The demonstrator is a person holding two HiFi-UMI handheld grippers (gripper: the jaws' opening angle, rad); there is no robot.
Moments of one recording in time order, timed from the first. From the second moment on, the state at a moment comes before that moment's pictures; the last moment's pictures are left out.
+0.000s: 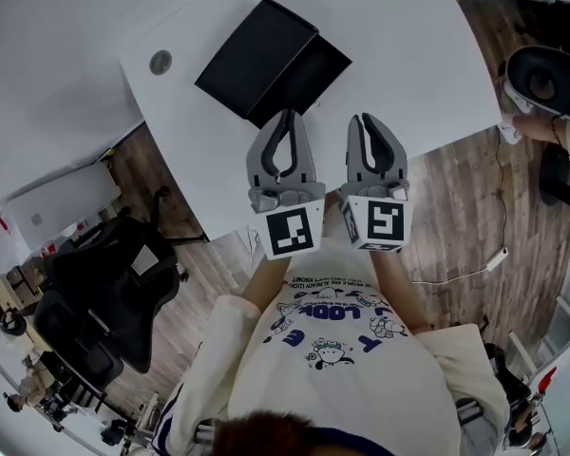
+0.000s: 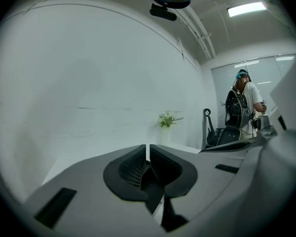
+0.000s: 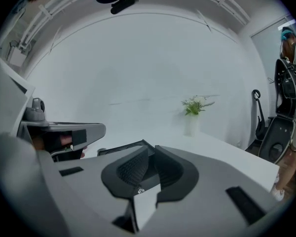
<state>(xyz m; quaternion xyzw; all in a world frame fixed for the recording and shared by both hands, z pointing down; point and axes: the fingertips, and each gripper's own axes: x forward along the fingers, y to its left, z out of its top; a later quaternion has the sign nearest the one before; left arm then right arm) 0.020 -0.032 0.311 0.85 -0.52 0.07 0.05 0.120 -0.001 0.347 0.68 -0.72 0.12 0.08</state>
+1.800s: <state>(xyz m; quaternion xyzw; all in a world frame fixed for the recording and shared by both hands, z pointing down) -0.001 -0.042 0.420 0.76 -0.61 0.13 0.16 0.082 -0.042 0.487 0.48 -0.83 0.18 0.22</state>
